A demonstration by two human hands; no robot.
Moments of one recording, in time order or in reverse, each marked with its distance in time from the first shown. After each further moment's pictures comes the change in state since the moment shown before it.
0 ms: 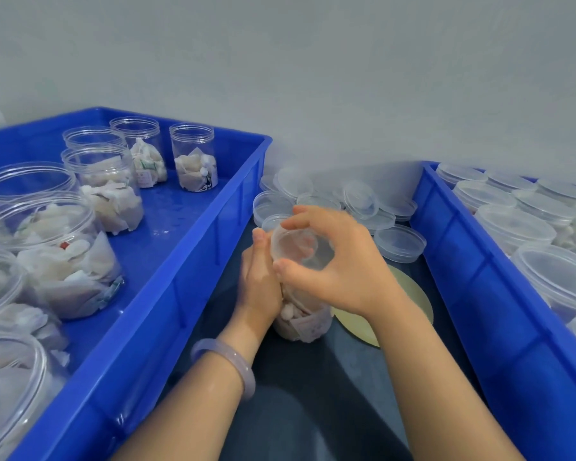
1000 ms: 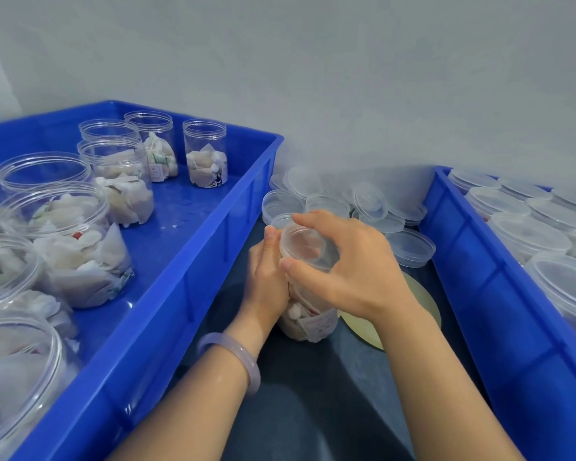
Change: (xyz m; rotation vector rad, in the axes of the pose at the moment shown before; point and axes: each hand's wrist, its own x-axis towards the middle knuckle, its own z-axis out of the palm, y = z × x) left_hand -0.001 0.004 -0.002 0.030 0.038 0.025; right_hand -0.001 -0.001 0.004 -0.193 0.004 -0.034
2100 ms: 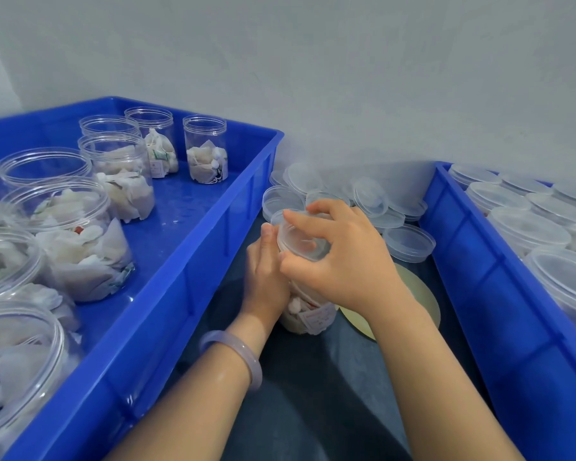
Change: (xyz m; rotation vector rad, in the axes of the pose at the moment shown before) left_hand -0.005 0.002 0.002 -0.011 0.046 0.005; right_hand 0.005 -0.001 0.008 0.003 -0.006 0.063
